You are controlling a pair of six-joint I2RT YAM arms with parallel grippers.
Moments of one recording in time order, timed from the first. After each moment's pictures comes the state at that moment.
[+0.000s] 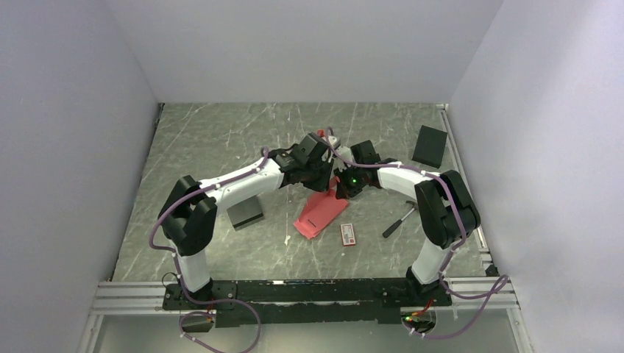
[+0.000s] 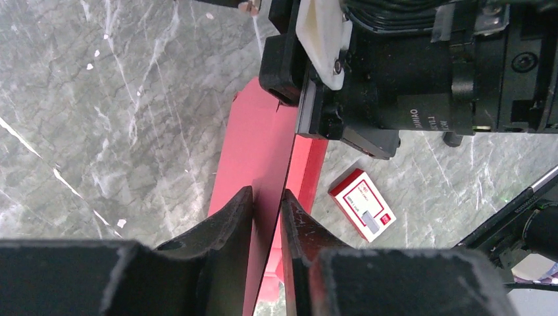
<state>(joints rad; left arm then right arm) -0.83 1.81 1.43 -0.47 0.06 -0.39 0.41 1.75 0.99 -0.27 -0.40 -0.13</state>
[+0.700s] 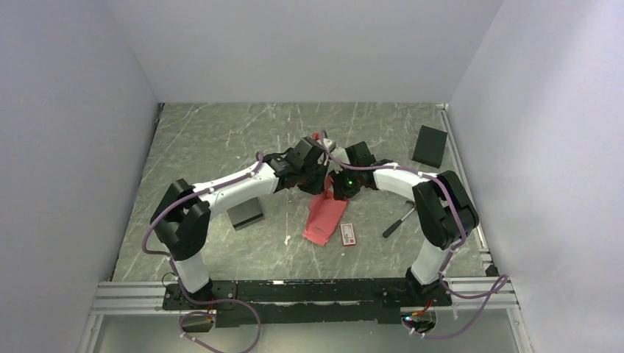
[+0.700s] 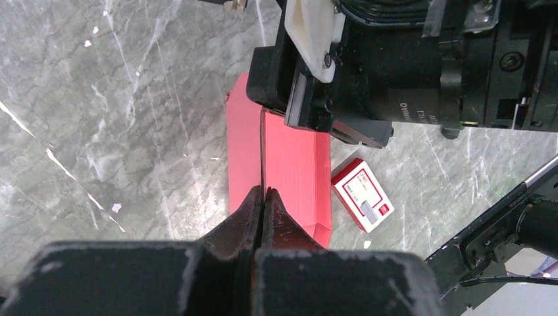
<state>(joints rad) -0.83 1.76 1.35 -0.44 0.06 -0.42 0.46 1.75 0.99 -0.27 -0.32 -0.15</state>
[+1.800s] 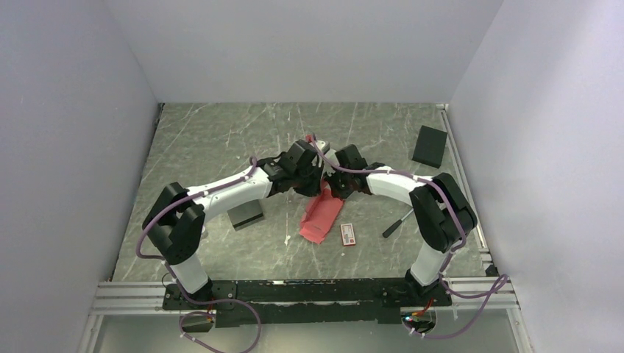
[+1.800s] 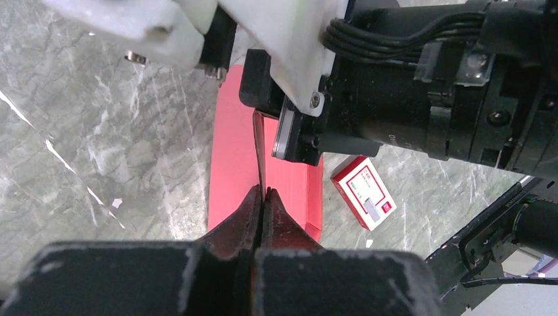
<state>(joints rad) -0.81 1.70 1.25 -0.35 0.08 -0.43 0.55 1.74 0.99 -0.22 -0.17 -0.20</state>
